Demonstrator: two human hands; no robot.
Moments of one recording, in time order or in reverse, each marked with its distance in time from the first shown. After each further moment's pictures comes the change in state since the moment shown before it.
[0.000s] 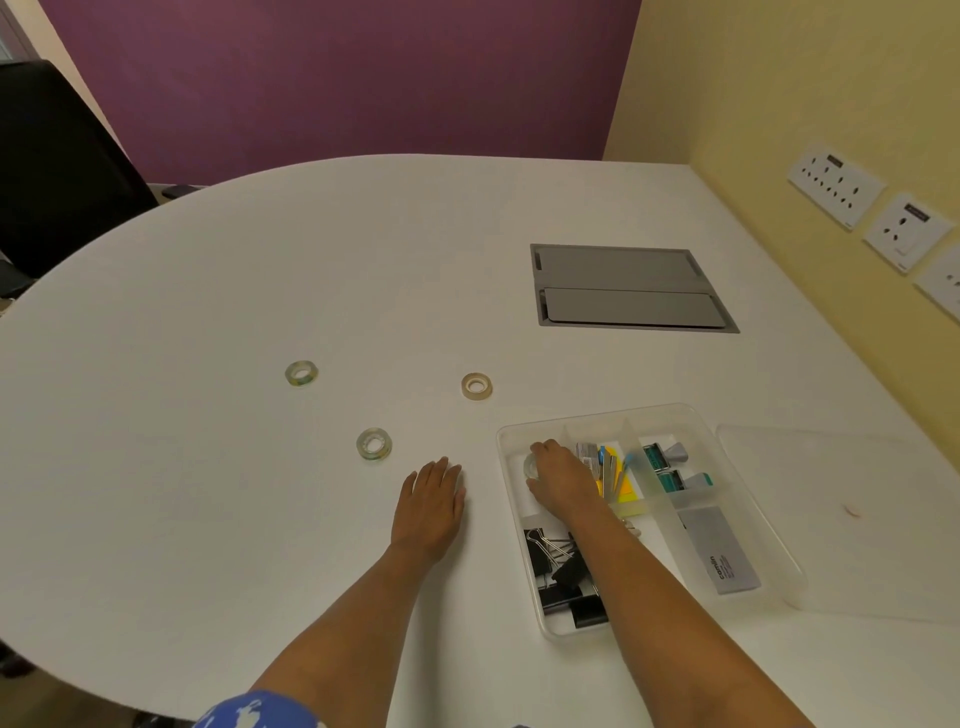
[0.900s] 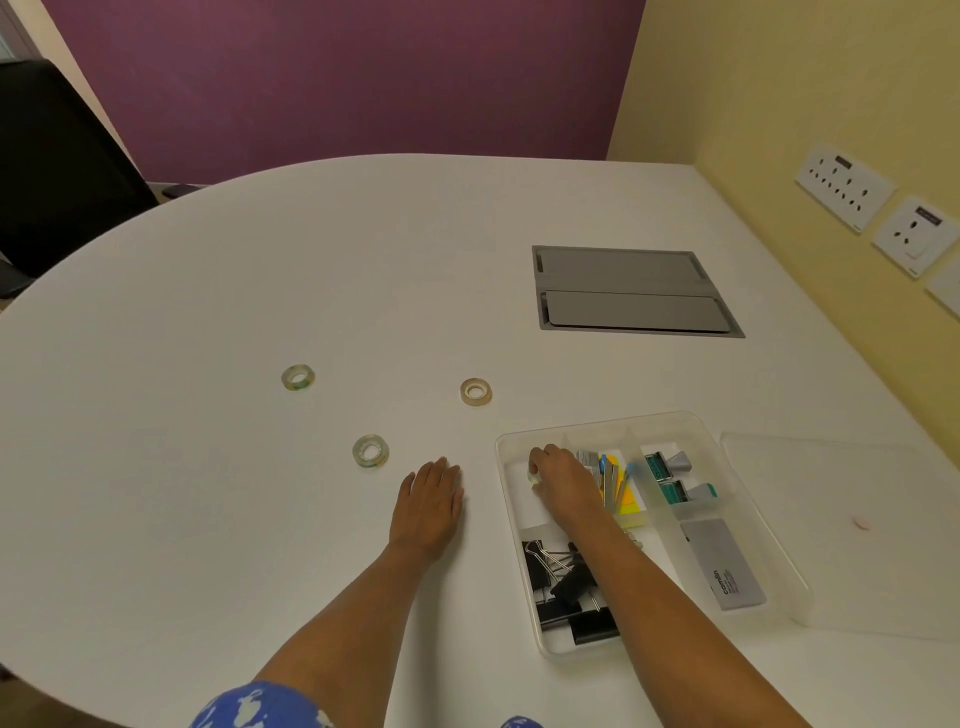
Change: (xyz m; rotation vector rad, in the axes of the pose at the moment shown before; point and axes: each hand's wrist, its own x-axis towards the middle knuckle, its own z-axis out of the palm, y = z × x) left_hand 0.016 -0.003 0.004 0.006 0.003 0.010; right_hand 0.008 0.009 0.007 0.031 0.135 -0.075
